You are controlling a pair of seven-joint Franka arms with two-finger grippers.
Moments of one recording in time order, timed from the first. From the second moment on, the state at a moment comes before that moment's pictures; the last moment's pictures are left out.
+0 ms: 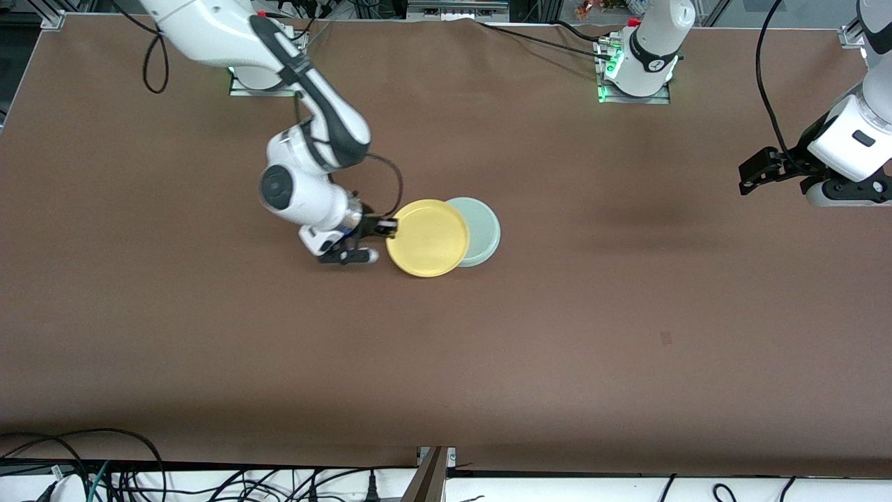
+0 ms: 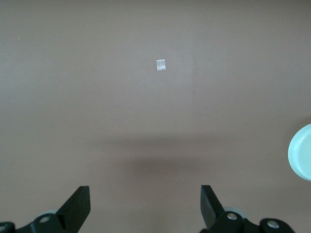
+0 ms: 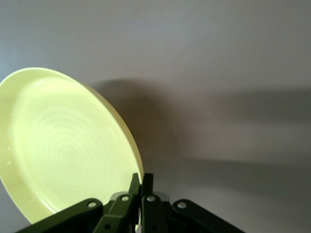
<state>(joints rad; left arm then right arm) -0.01 -0.01 -0.03 -1.69 0.04 1.67 -0.05 0.33 0.54 0.31 -1.94 0.38 2.54 0.35</state>
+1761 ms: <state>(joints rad) -0.01 -0.01 -0.03 -1.69 0.03 1.65 -0.05 0.45 0.55 0.19 -1.87 0.36 2.54 0.49</state>
